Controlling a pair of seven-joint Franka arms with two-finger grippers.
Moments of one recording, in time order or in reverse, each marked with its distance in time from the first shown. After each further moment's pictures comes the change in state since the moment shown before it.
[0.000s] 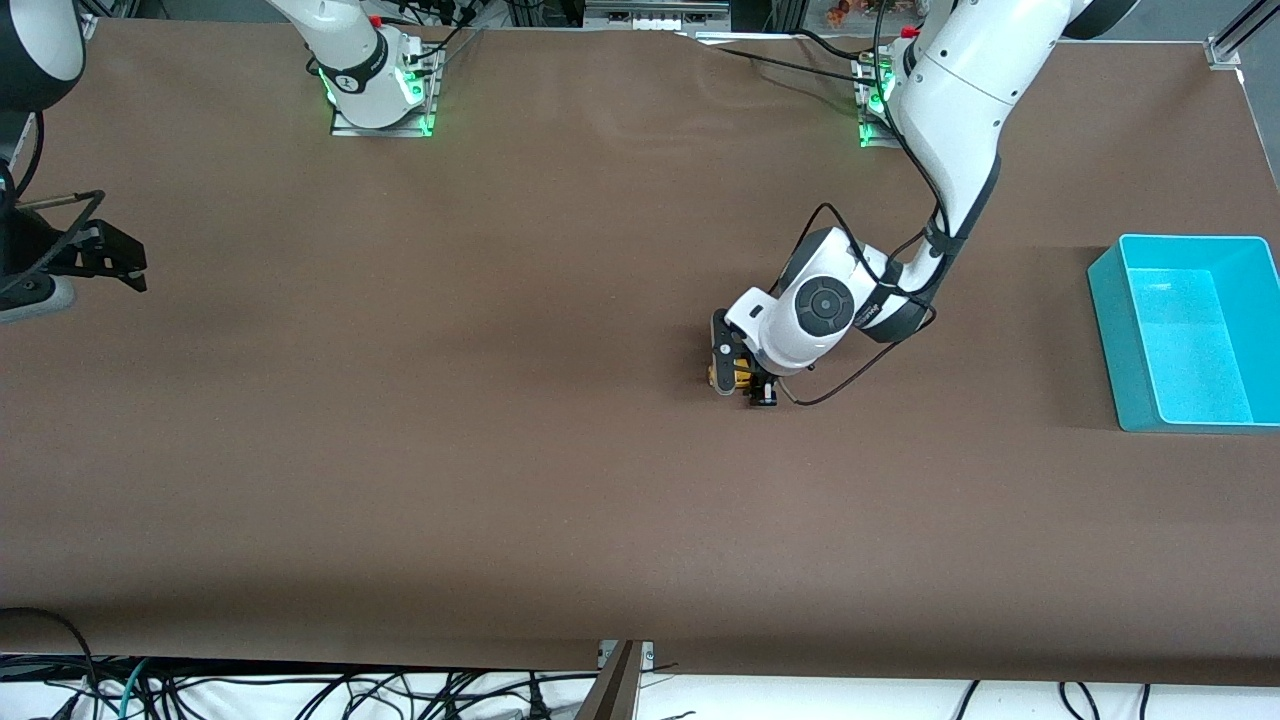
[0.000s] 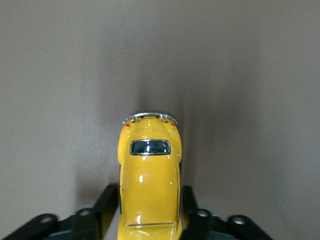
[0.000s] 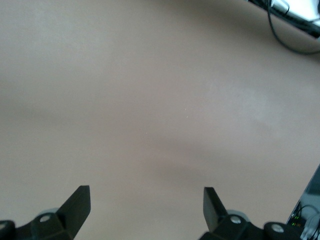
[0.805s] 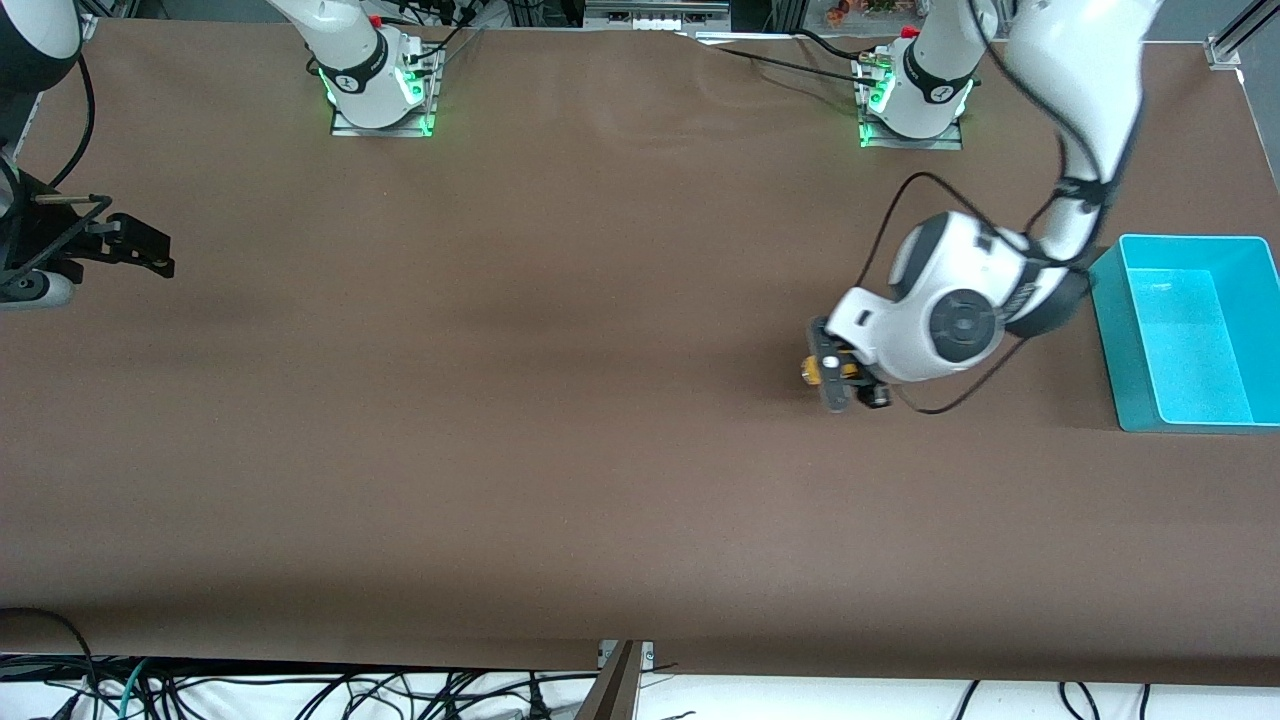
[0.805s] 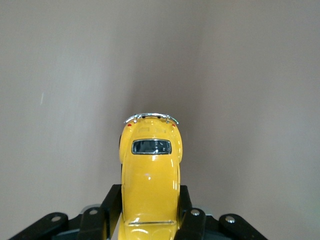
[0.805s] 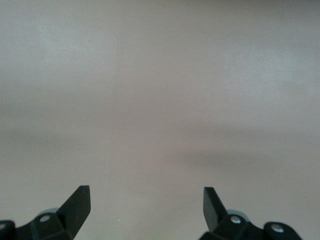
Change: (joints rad) left arm 0.237 -0.233 0.010 0.062 0.001 -0.512 0.050; right arm -0.007 -0.043 0.000 -0.045 0.083 -0.045 0.185
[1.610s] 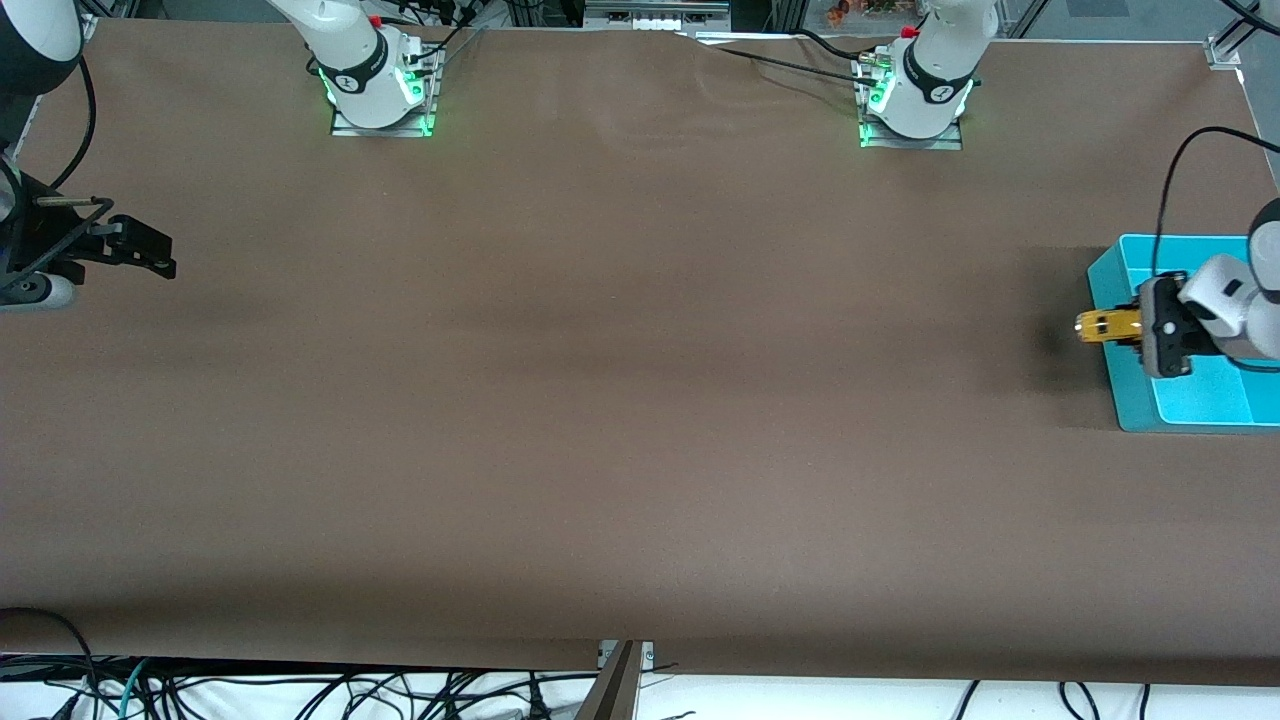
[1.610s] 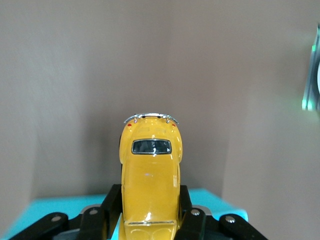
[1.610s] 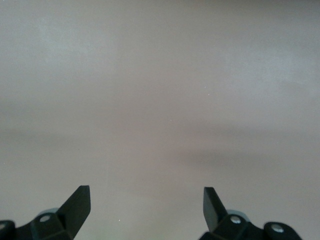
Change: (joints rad) left arm 0.590 -0.062 0.017 -0.003 0.167 -0.179 0.669; right arm 0.000 0.011 0.002 0.012 0.000 -0.003 0.001
